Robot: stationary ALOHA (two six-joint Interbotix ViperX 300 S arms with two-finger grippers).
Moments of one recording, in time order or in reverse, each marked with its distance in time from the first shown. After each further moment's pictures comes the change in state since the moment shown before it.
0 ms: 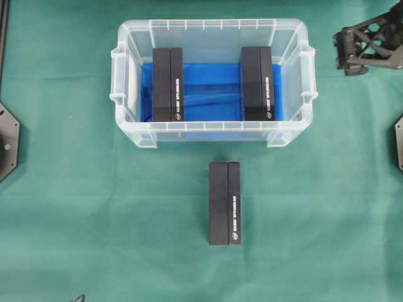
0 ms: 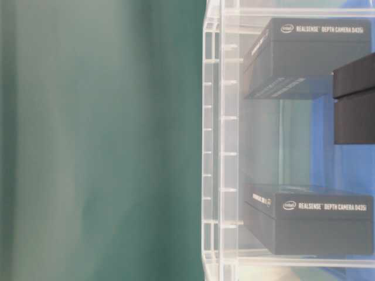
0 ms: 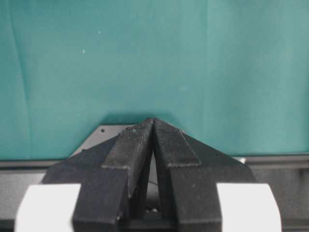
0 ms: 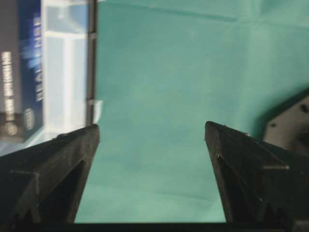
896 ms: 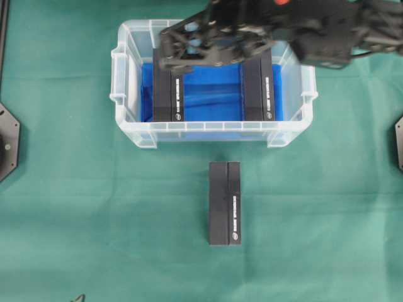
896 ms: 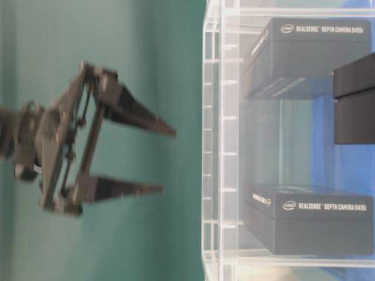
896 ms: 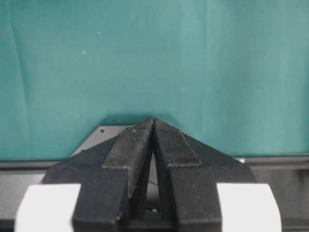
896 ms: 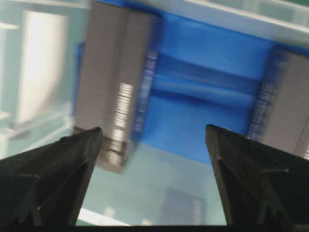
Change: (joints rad) left arm 0.000 -0.014 -0.002 0.000 0.000 0.002; right arm 0.083 0.701 -0.747 0.012 -0.114 -0.040
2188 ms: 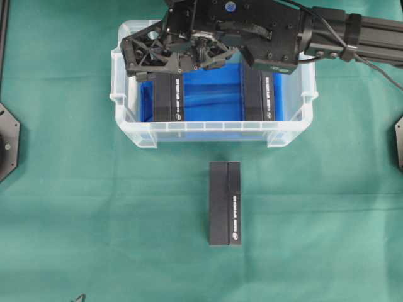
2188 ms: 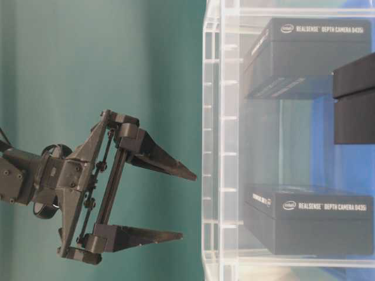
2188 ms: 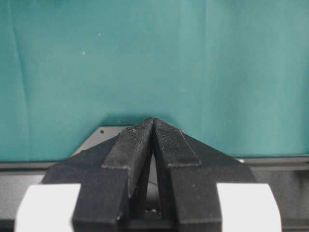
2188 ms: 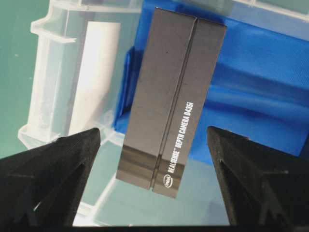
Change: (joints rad) left arm 0.000 -0.018 0.003 0.000 0.000 -0.008; right arm 0.000 0.140 -0.146 0.044 -0.015 0.000
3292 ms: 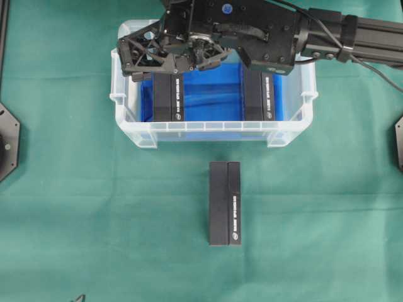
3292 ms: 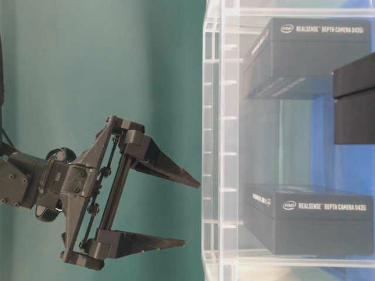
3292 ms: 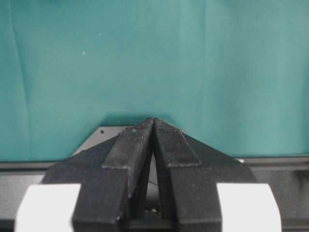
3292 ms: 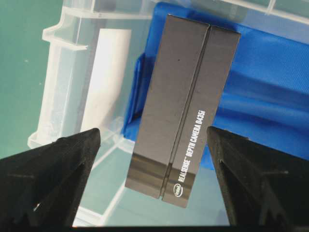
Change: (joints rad) left arm 0.000 -0.002 0.000 0.000 0.000 0.002; right arm 0.002 0.009 0.000 0.000 -0.032 0.003
